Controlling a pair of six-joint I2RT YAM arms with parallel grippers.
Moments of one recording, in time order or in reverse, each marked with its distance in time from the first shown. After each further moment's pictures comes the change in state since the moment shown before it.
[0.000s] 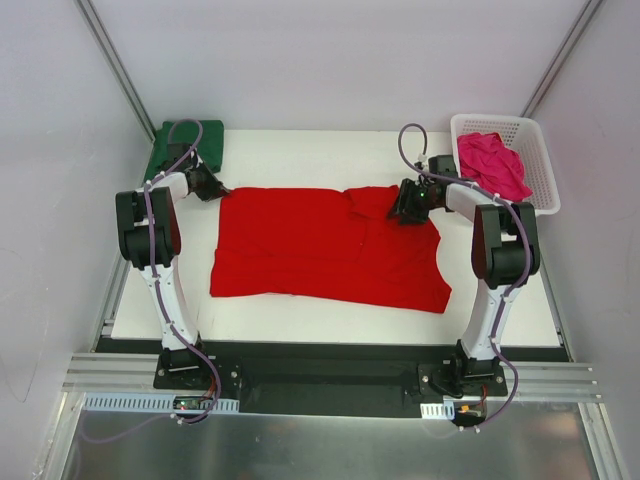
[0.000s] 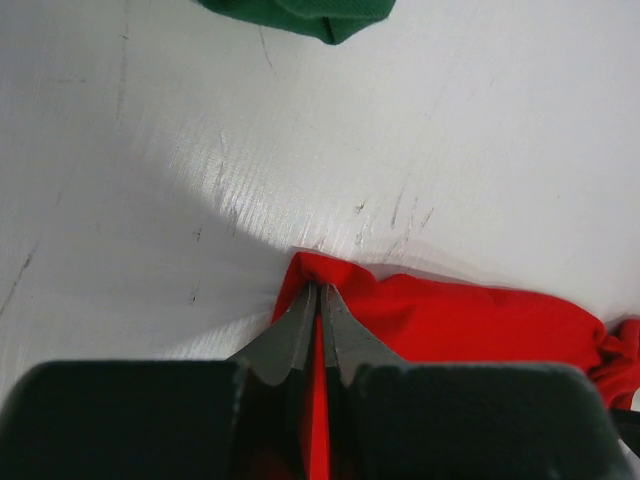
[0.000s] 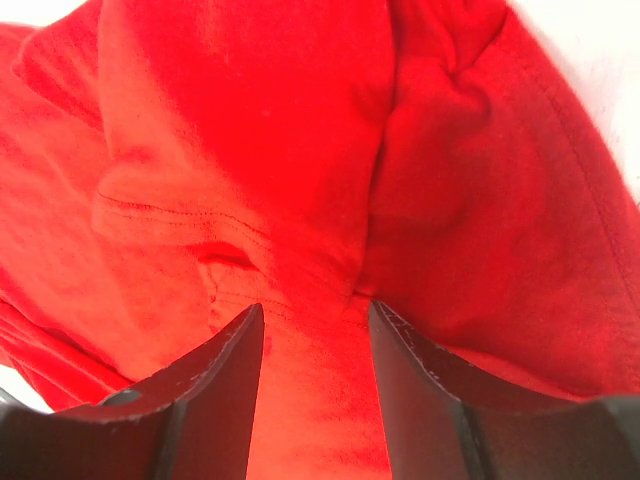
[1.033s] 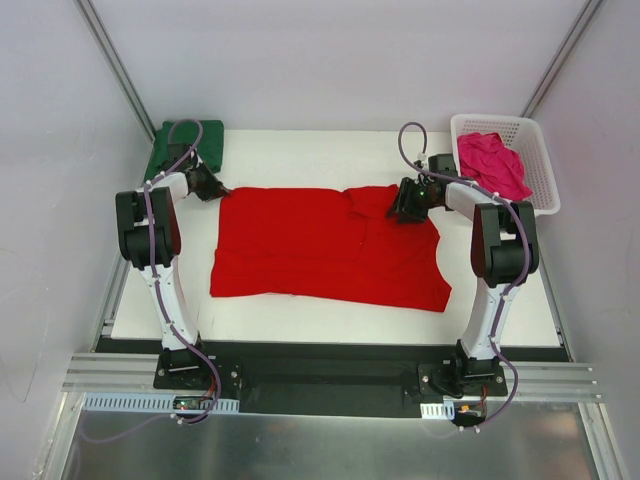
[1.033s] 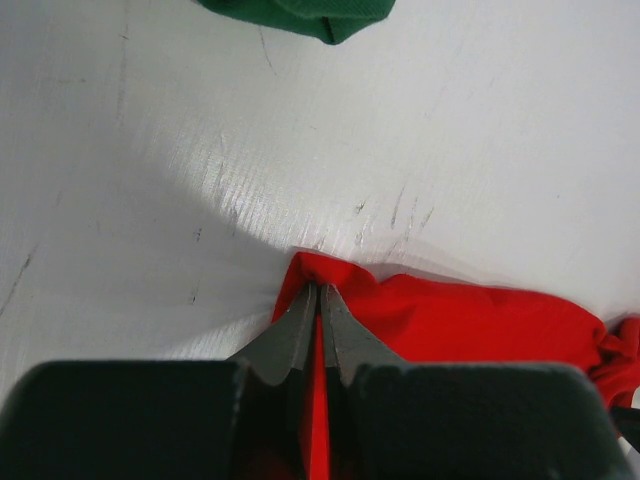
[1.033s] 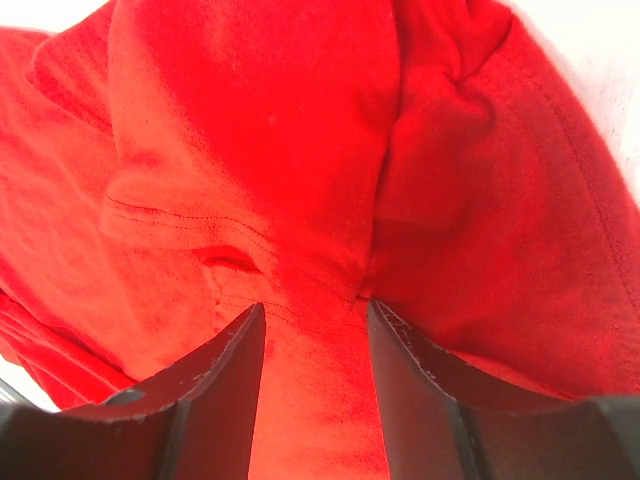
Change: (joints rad) left arm 0.000 0.000 -0.002 0.003 0.000 0.000; right arm -0.001 0.015 0.020 0.002 -0.017 0.000
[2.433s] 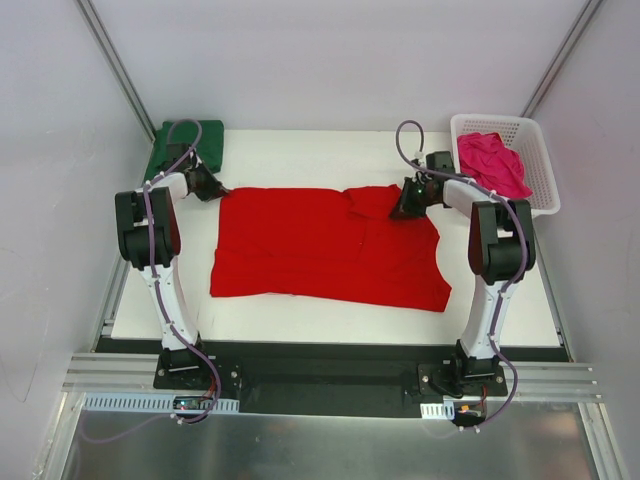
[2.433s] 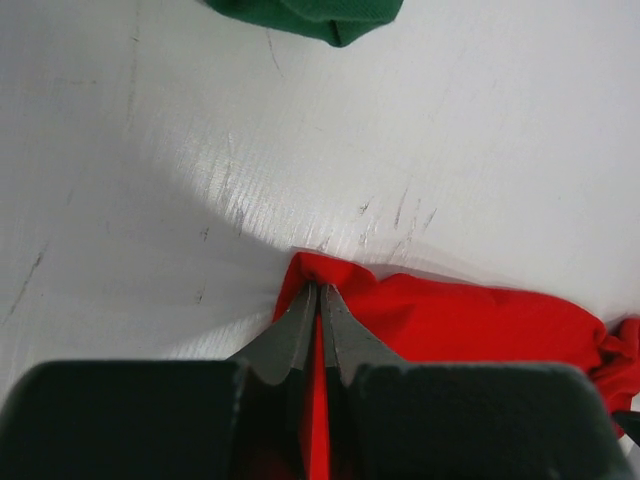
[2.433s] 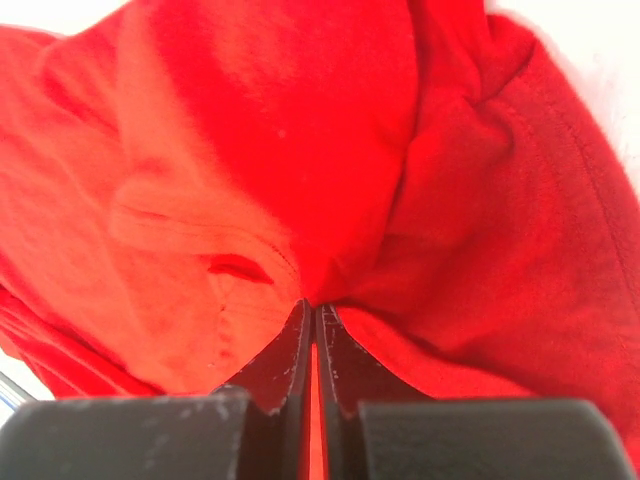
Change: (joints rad) left arm 0.006 -0.002 -0.003 0.004 0.000 0.000; right arm 0.009 0.034 0.045 -0.026 -0.006 -0.006
